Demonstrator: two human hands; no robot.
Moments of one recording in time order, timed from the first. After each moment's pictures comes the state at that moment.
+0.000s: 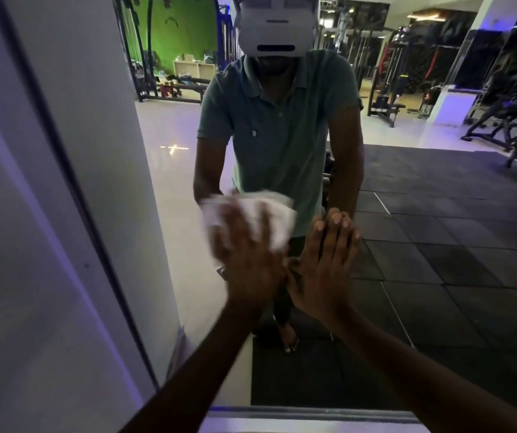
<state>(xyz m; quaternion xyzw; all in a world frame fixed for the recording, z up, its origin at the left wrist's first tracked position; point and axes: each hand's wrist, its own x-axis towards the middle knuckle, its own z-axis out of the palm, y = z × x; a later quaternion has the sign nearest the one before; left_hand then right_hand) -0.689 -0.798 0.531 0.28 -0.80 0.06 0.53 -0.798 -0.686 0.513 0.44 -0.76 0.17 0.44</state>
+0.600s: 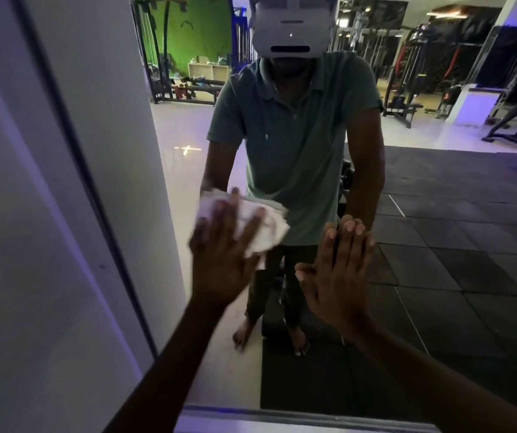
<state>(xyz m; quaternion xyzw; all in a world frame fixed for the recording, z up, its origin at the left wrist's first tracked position) -0.645 -0.856 0.535 0.17 -0.82 0.13 0.54 -0.807 -0.684 0.510 0.46 -0.74 0.17 0.47</state>
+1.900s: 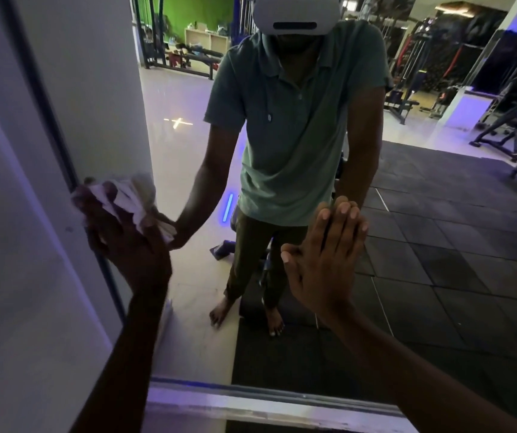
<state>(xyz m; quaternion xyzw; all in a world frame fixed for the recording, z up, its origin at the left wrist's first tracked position) -0.610 -0.934 0.470 0.47 -0.60 -0.15 0.63 -0.805 -0.682 0.507 0.45 -0.76 0.16 0.45</state>
